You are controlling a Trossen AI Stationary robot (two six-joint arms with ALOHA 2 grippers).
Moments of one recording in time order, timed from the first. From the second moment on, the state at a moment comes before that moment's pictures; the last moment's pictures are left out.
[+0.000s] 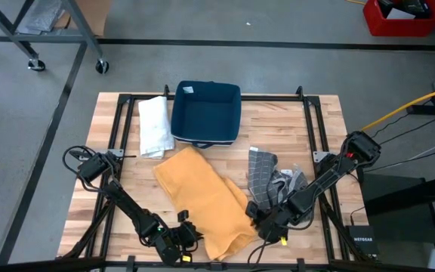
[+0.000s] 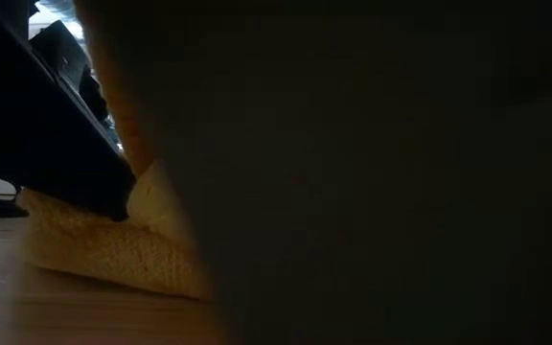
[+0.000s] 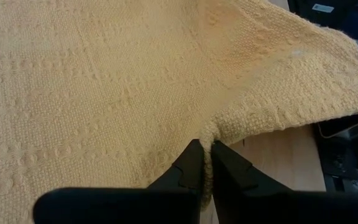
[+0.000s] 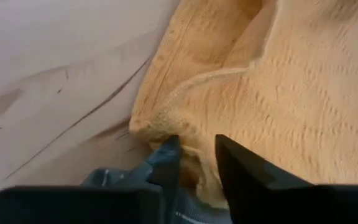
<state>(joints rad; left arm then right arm) -0.80 2.00 1.11 0.09 -0.68 -0.76 0.71 1.69 0.91 -0.20 0.14 -0.45</state>
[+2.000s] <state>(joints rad) -0.97 1.99 1.11 0.17 -1.14 -1.56 0.47 1.69 1.12 -0.11 0.24 -0.23</state>
